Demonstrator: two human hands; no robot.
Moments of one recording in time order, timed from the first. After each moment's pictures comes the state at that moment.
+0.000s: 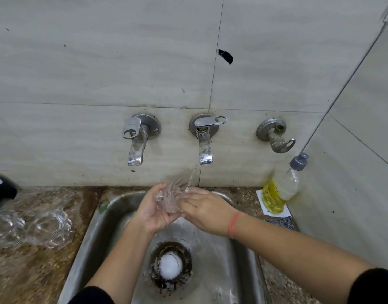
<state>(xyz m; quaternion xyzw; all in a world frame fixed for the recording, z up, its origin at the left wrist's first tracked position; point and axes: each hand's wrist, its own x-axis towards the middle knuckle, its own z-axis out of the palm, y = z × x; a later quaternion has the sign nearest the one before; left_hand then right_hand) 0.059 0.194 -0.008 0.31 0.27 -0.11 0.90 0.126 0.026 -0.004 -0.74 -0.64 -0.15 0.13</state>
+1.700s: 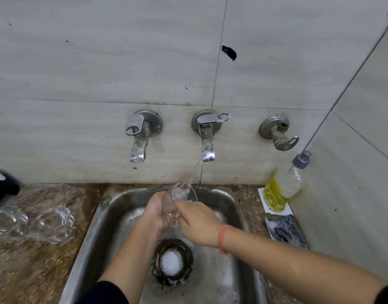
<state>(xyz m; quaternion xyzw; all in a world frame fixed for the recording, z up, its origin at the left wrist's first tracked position) 0.071 0.188 -0.031 0.33 0.35 -0.09 0.87 0.079 0.048 0.013 -0.85 -0.47 0.12 0.21</state>
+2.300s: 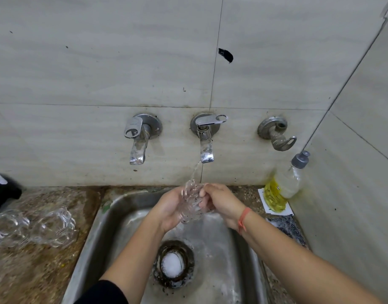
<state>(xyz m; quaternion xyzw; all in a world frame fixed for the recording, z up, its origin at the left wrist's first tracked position) 0.066 0.159 0.013 0.49 0.10 -0.14 0.86 0.120 0.029 0.026 -0.71 -0.06 0.31 0.62</state>
